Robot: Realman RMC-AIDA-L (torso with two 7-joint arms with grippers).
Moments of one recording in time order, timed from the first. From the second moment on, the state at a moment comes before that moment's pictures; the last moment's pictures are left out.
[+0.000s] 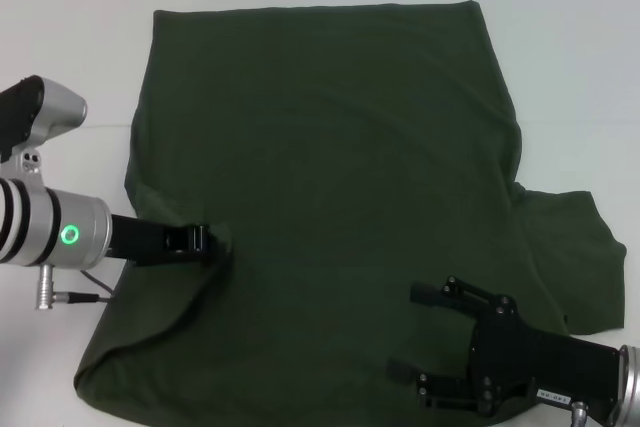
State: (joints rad) left arm -0.68 -2.16 0.78 0.93 2.49 1.28 -2.57; right arm 0.43 2.10 -0.87 -0.36 -1.67 -1.56 0.81
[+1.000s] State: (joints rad) left arm -0.56 -2.13 0.68 0.83 2.13 1.31 -2.28; right arm 0.43 2.10 -0.87 -0.35 -1.65 -1.56 0.82
